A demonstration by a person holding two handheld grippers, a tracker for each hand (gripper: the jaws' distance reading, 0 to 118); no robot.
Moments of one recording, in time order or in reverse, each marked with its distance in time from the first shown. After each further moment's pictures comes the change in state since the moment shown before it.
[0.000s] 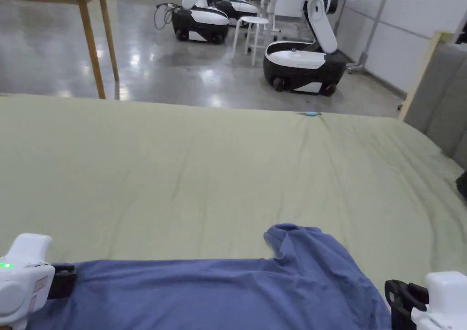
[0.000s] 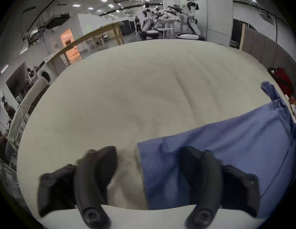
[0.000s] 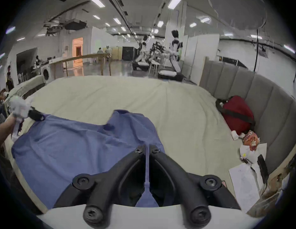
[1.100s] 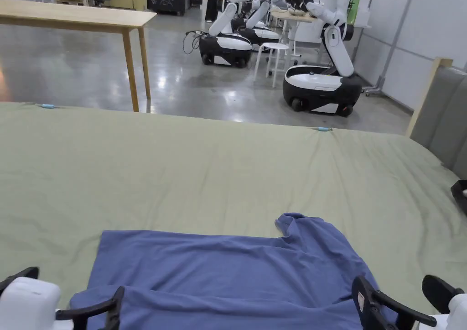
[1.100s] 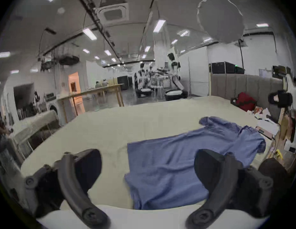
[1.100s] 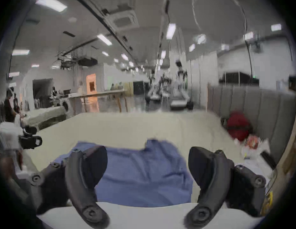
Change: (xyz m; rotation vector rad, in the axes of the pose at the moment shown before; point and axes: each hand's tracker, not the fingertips) left arm 0.051 -0.151 0.263 0.594 -0.044 -0.013; right arm -0.061 -0.058 0.196 0.484 0.110 -0.041
